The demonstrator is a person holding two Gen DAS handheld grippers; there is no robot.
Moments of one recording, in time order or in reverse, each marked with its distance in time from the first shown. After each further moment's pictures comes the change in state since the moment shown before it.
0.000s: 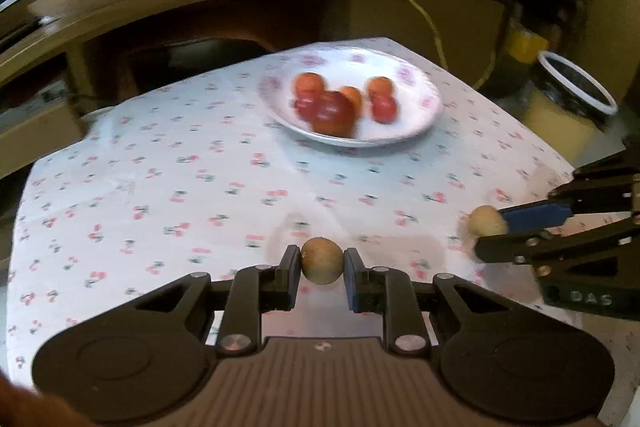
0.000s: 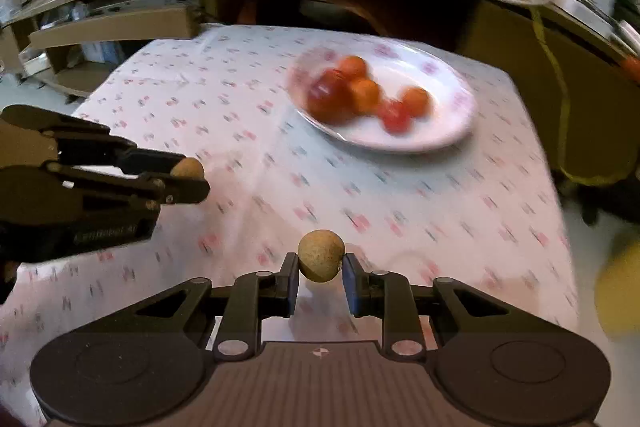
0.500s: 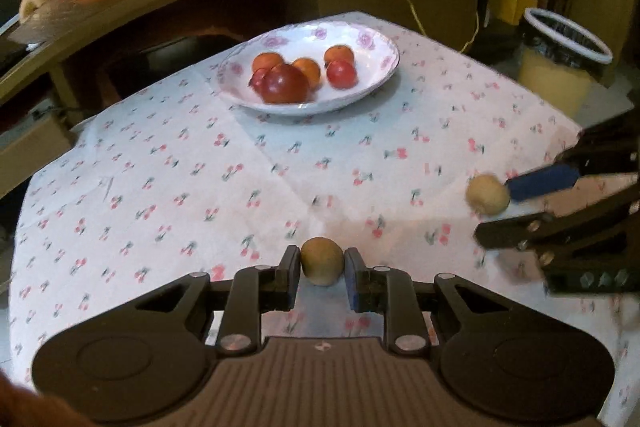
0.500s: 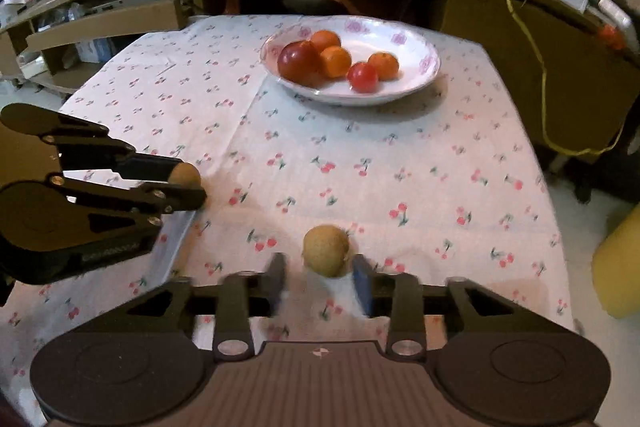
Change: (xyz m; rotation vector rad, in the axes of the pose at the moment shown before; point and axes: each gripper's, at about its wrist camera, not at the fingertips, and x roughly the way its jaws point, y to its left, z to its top) left arm 0.000 -0.040 -0.024 0.101 0.033 0.078; right arm -0.008 -0.018 -0.038 0.022 -0.014 0.016
